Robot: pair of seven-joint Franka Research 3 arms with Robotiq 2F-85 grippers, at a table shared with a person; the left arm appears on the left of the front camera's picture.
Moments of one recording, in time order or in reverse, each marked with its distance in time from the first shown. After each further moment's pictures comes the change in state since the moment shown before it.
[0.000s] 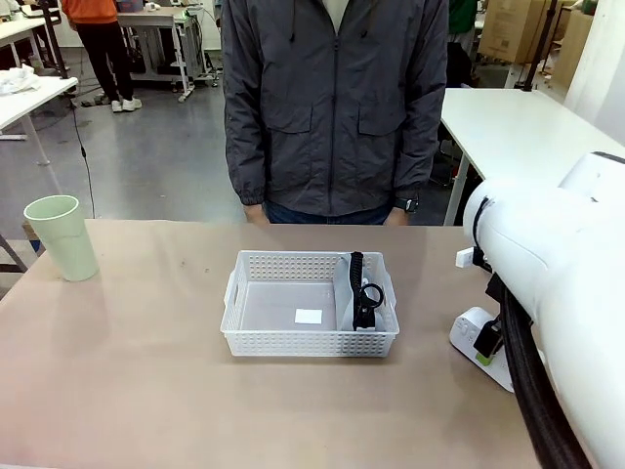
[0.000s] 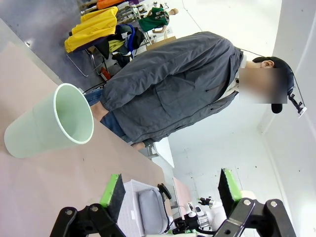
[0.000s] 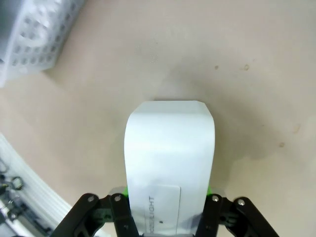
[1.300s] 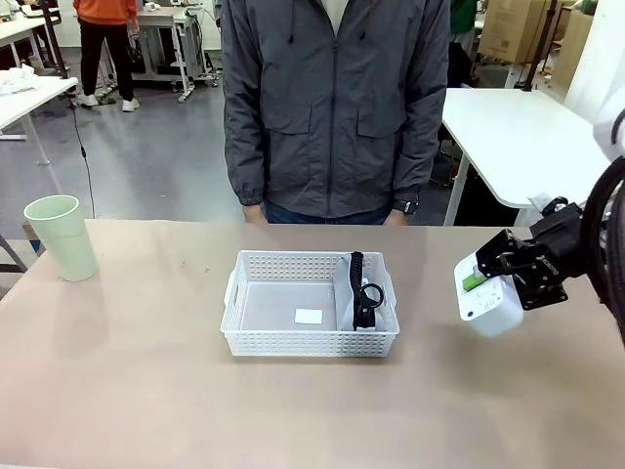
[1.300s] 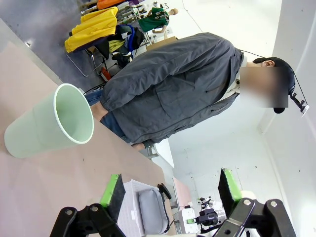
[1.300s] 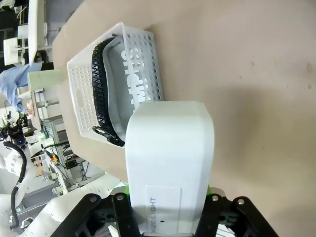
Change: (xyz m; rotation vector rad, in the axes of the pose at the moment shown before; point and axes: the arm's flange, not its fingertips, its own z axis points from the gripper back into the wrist) left arm 0.000 0.000 0.000 0.000 0.000 0.000; right arm -0.013 -0.004 0.084 0.471 -0.246 -0.727
